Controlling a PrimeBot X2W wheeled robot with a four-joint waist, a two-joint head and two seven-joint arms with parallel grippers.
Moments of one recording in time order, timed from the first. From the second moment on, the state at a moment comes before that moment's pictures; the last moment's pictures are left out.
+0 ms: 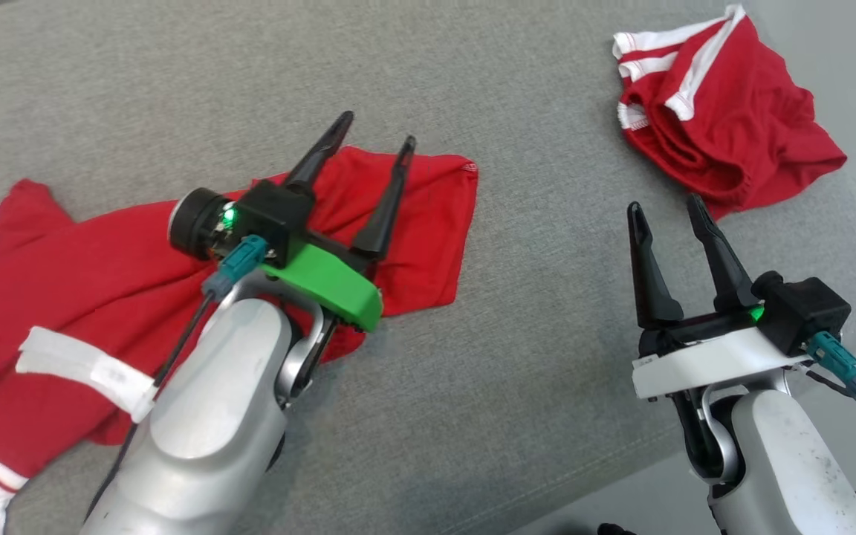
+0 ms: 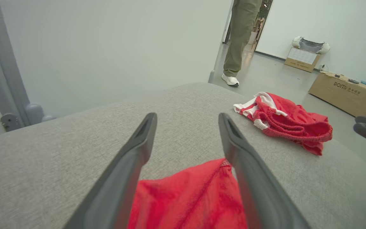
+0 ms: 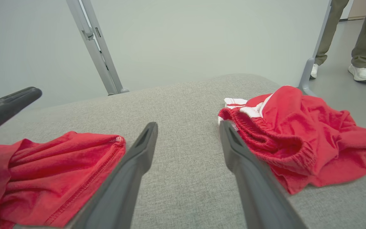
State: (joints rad) left arm -0.67 0.12 -0.57 0.39 -0.38 -0.07 -0.22; right arm -0.25 -0.06 0.12 0.10 0.27 0.13 -0.26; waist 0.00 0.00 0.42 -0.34
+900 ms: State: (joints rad) left arm -0.19 0.34 -0.19 0.05 -0.46 0.10 -0.26; right arm -0.14 -0.11 0.05 0.05 0.21 0.13 -0.16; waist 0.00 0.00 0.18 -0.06
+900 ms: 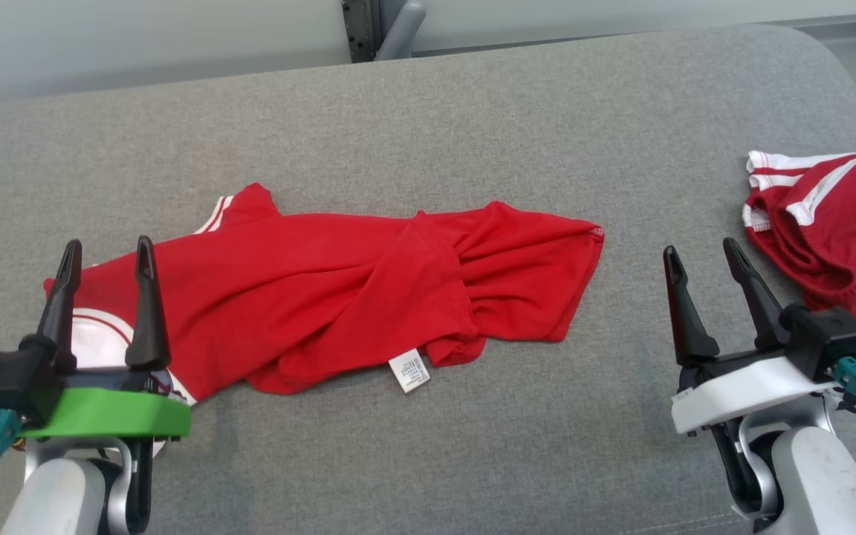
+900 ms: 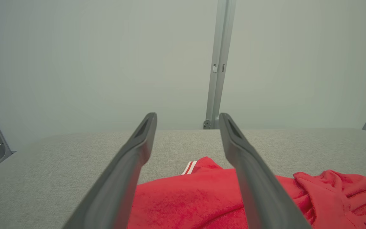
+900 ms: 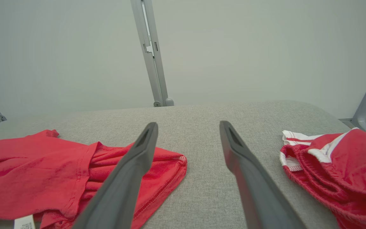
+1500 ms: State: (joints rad) left arm 0.00 0.33 -0.21 -0.02 -0.44 0.10 -0.25; right arm -0.02 -0.11 0.04 0.02 0.21 0.13 -0.12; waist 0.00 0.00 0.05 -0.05
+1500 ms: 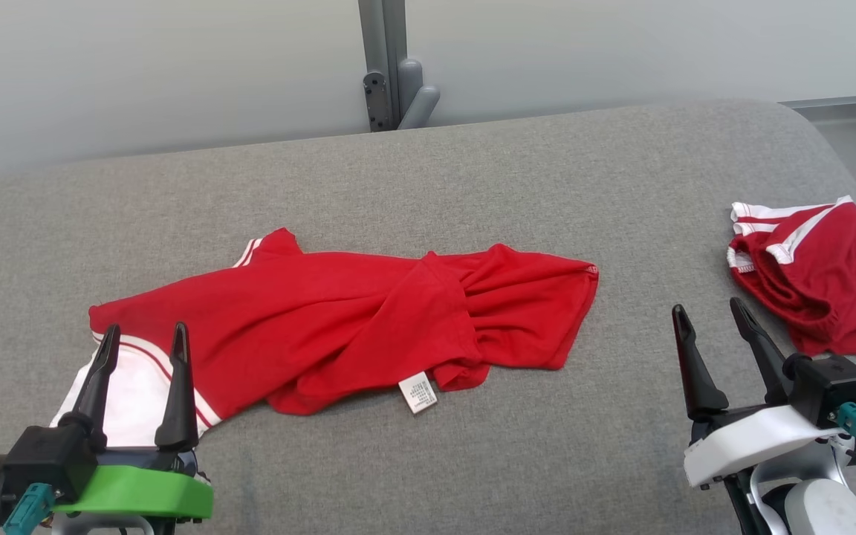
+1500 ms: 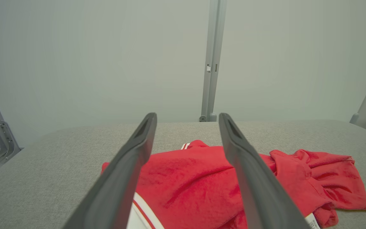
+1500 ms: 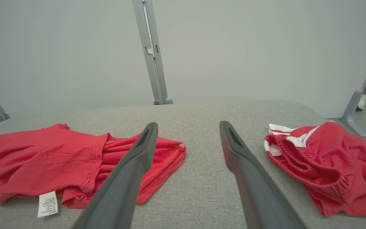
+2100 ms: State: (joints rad) left arm 0.00 0.35 -0.21 -0.04 -0.44 0.11 -0.23; right arm -0.01 -0.10 0.02 -0.01 0.19 0.13 -0.11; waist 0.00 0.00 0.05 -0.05
